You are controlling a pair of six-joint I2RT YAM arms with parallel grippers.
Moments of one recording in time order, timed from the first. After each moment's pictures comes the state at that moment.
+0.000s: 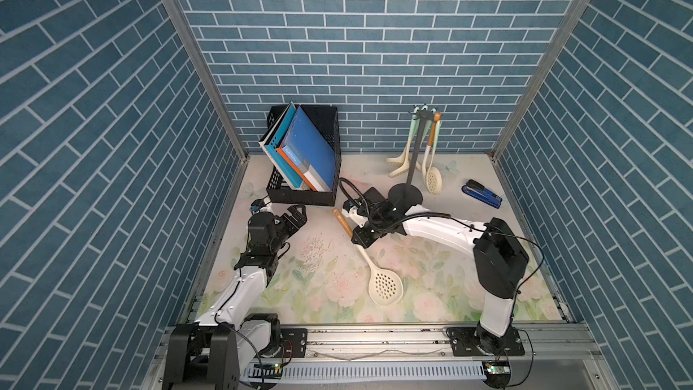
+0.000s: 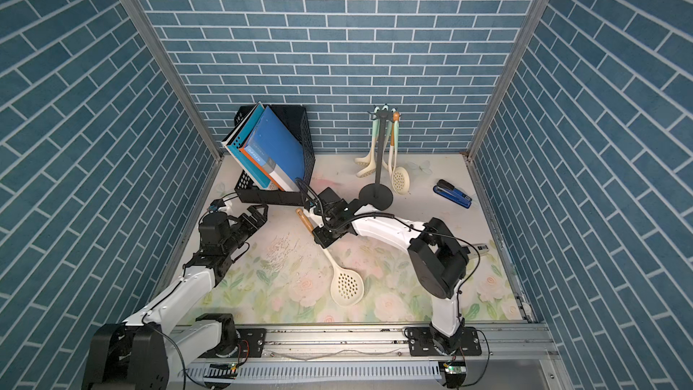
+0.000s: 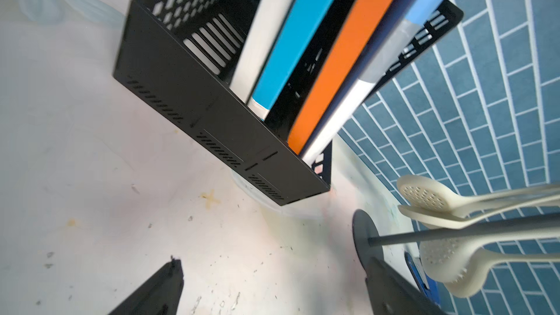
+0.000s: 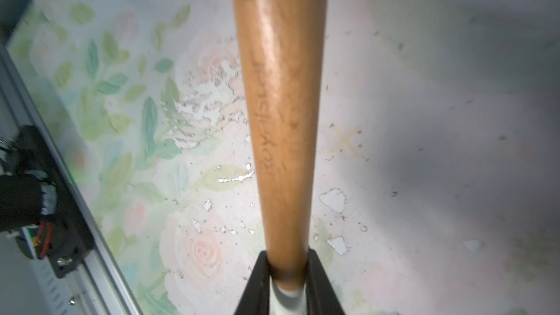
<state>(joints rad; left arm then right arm) -0.03 1.06 0.41 0.26 0.23 -0.78 0.90 1.82 1.41 -0.58 -0.26 0.14</state>
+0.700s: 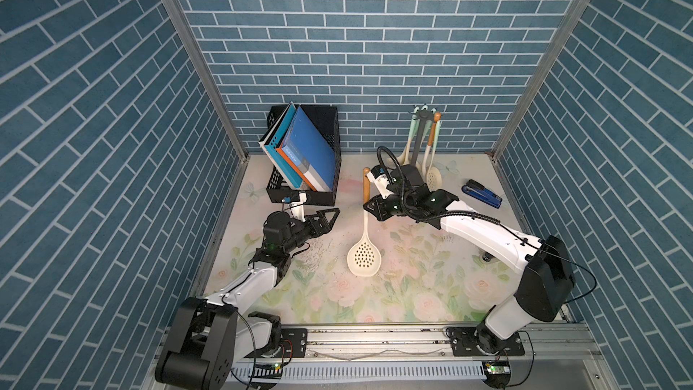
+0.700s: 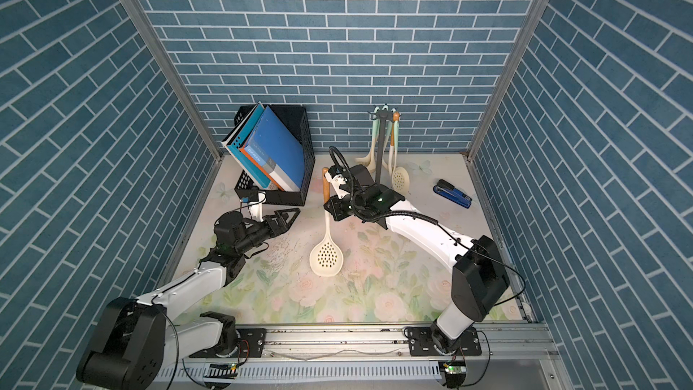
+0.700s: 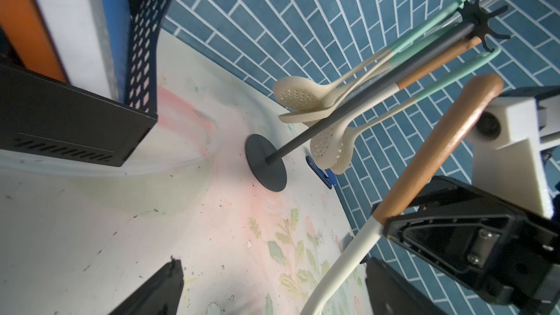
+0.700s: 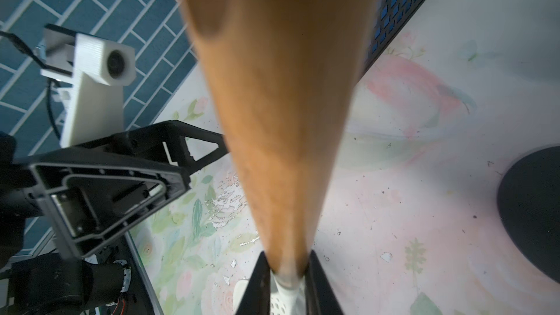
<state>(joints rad) -0.23 1.18 0.40 0.55 0.56 -0.75 0.77 1.58 1.34 -0.42 -0.28 0.27</state>
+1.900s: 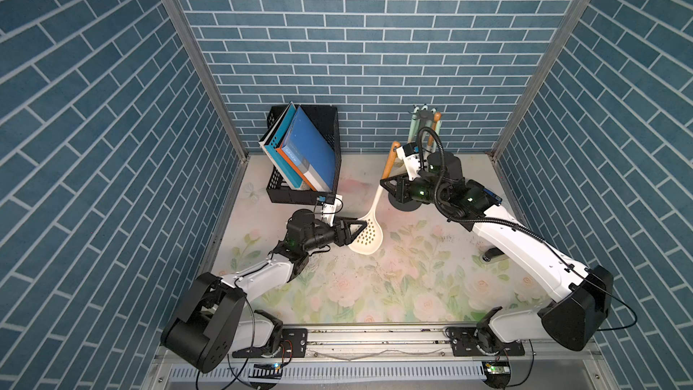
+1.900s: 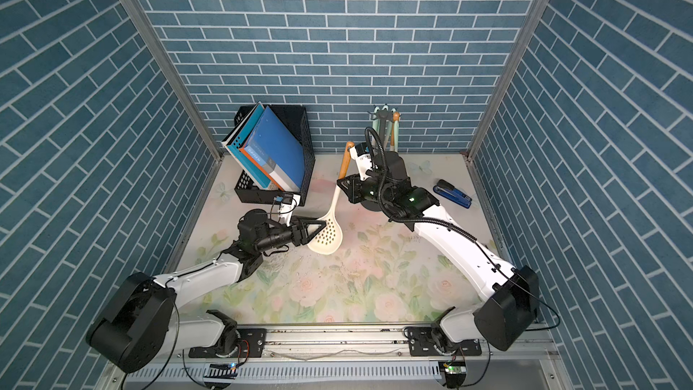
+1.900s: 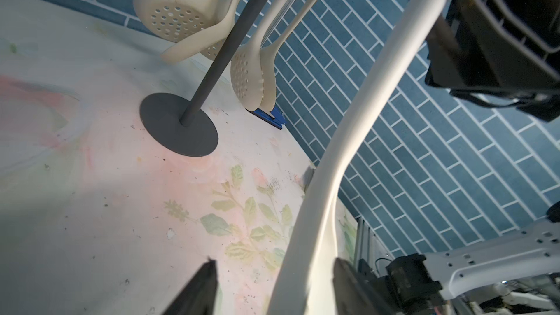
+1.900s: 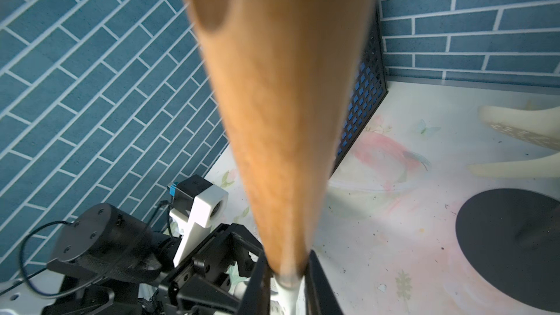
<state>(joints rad) -0.46 1.30 0.47 0.63 0.65 -0.61 0.66 1.39 1.32 -0.34 -0.34 0.39</state>
